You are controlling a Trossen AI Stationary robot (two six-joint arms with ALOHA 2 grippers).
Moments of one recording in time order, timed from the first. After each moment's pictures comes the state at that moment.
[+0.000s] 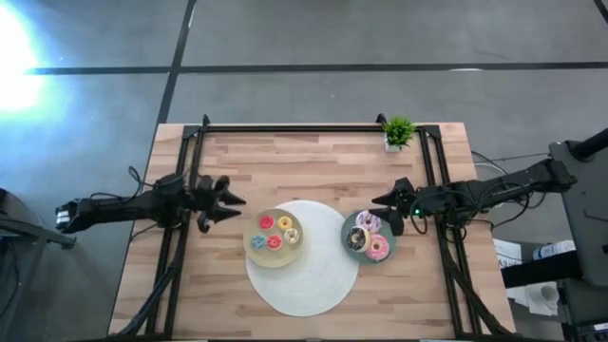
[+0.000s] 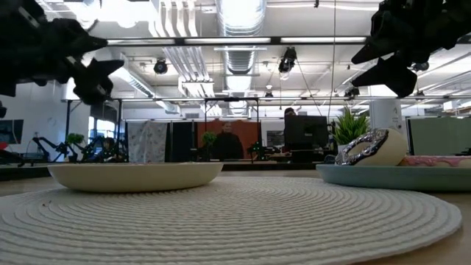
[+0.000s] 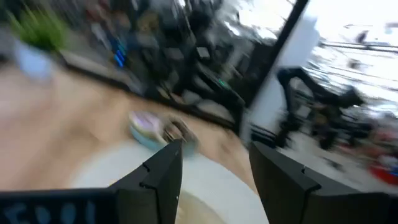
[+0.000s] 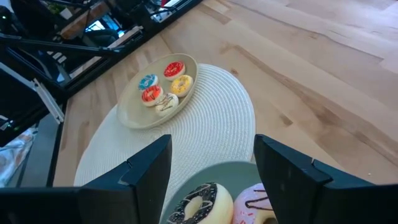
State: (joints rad) left arm 0.19 0.27 0.01 0.30 0.37 -0.46; right arm 0.21 0.70 0.40 -0.18 0.31 0.73
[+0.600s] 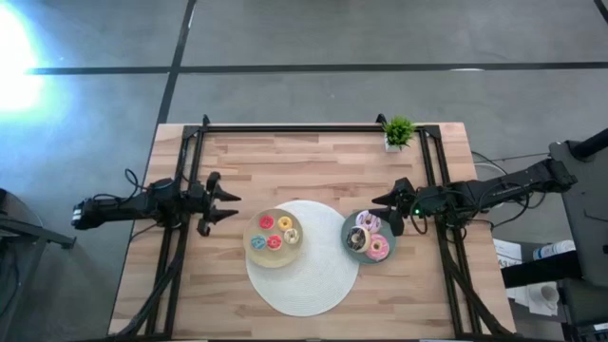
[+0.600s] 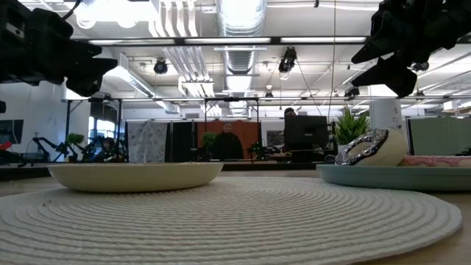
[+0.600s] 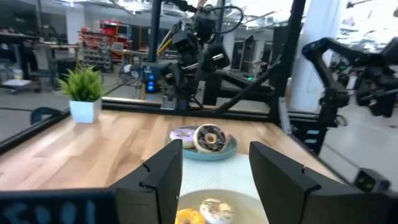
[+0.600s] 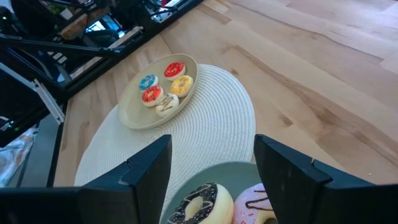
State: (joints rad) left arm 0.07 0.03 0.01 0.04 0.15 -0.12; right arm 0.21 0.70 0.40 -0.18 0.31 0.73
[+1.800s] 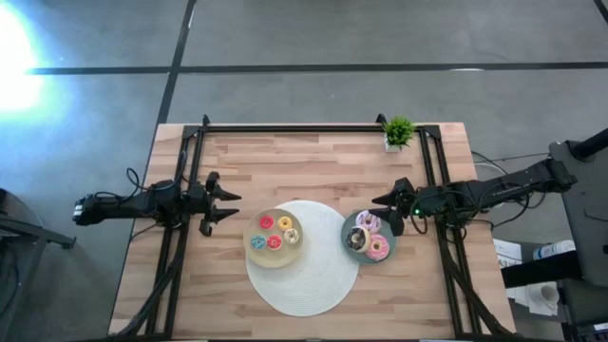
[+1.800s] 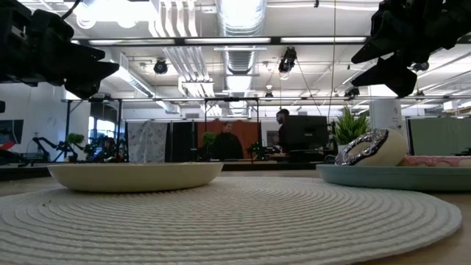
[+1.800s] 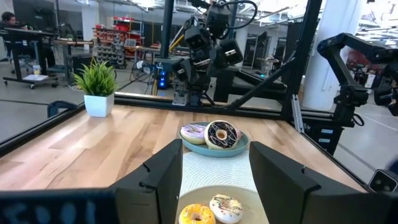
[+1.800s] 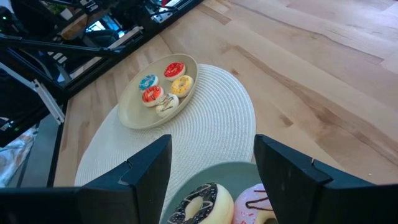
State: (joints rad) left arm 0.01 0.00 0.01 0.02 0.03 -0.11; right arm 0.21 0.70 0.40 -0.18 0.31 0.73
